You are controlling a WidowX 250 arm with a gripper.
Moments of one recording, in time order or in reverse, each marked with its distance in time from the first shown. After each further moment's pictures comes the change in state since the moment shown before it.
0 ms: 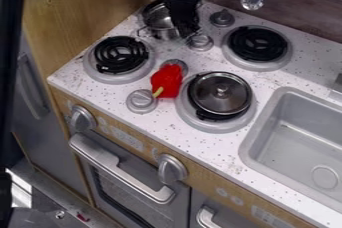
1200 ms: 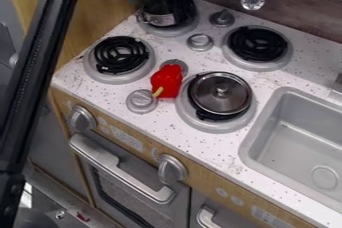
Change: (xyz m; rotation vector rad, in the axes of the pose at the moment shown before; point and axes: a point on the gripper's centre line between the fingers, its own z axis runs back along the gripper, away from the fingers) arm 0.022 0.070 -0.031 0.028 -0.013 0.128
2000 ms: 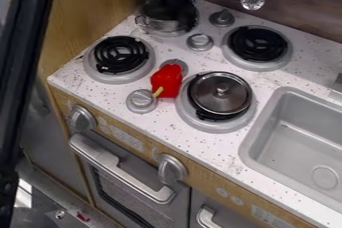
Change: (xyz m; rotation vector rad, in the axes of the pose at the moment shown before) arm -0.008 -0.022 0.016 -0.054 -0.082 0.021
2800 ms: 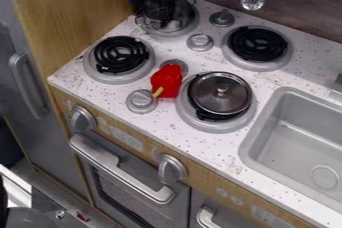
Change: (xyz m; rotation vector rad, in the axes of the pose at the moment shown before) arm -0.067 -0.027 0.081 0.152 0.314 0.234
